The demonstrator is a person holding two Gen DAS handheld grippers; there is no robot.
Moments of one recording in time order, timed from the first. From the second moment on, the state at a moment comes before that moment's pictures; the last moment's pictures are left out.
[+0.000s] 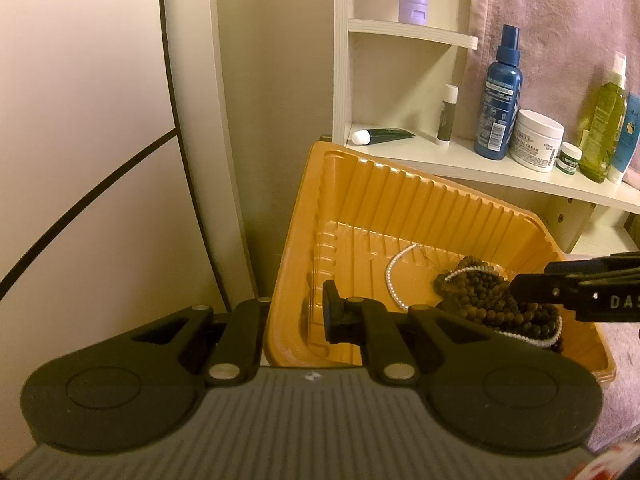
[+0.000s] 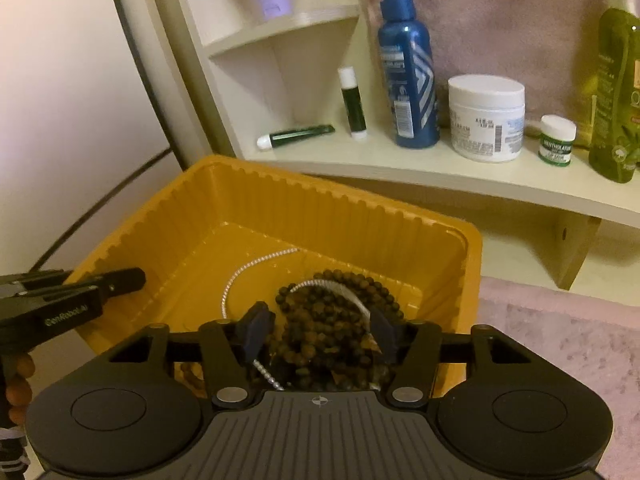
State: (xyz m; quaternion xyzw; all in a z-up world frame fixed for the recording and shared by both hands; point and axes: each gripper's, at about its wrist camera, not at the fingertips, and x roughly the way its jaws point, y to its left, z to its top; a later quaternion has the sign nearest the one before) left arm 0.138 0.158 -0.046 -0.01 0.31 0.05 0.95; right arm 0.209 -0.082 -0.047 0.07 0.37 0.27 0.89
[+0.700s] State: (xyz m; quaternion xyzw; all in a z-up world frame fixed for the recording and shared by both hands) left arm 0.148 0.165 -0.057 -0.02 0.33 0.05 0.94; right arm 0.207 -0.095 -0.048 0.10 0.37 0.25 0.89
